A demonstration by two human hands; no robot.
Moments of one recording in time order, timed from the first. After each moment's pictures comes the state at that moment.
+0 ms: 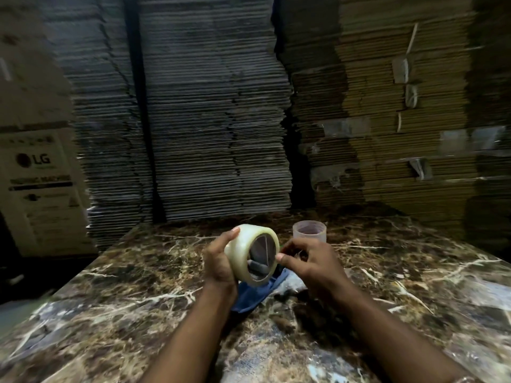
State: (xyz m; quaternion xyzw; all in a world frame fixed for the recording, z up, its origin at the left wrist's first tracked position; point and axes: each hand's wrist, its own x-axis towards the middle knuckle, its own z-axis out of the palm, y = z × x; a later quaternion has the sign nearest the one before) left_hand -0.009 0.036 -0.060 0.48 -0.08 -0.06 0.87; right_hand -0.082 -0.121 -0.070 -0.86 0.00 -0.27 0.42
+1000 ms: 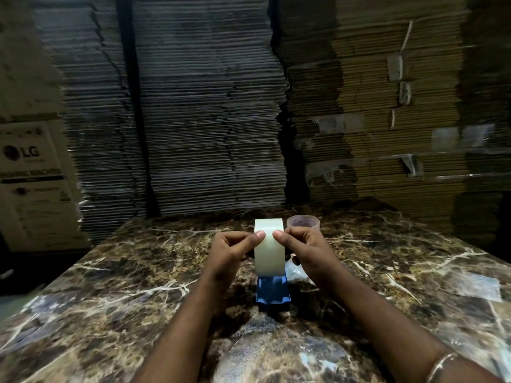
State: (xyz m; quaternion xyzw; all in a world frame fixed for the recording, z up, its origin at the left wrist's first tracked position) left_hand -0.020 0.038 -0.061 0.64 -0.31 -0.03 0.71; right_hand -0.088 -0.118 -0.062 -0.72 -0.06 -0.21 0.66
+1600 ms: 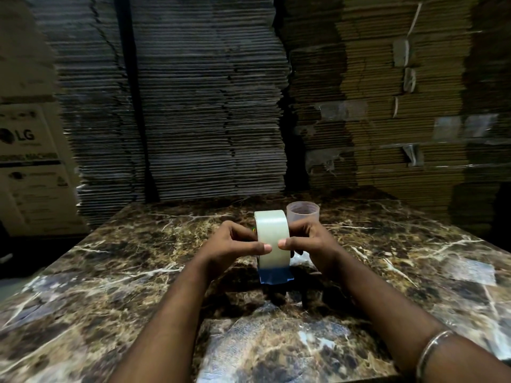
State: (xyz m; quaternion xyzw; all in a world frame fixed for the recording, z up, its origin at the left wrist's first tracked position) left_hand -0.006 0.053 -0.068 0.70 -0.37 -0.12 0.60; right_hand -0.086 -0.131 -0.073 -0.76 -0.14 -0.14 0.63
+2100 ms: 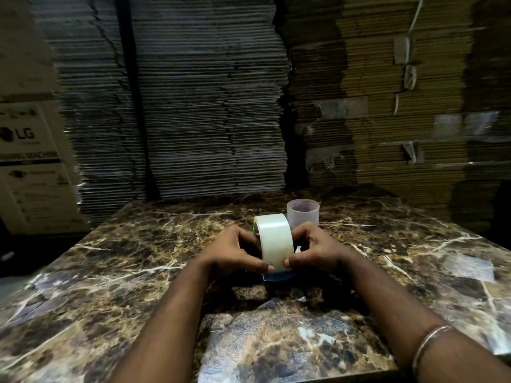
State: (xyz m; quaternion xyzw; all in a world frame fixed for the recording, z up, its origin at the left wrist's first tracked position) left_hand -0.004 0.054 -0.070 0.77 -0.41 -0.13 0.47; right_hand -0.093 -0.143 -0.067 -0.84 -0.15 -0.06 0.51
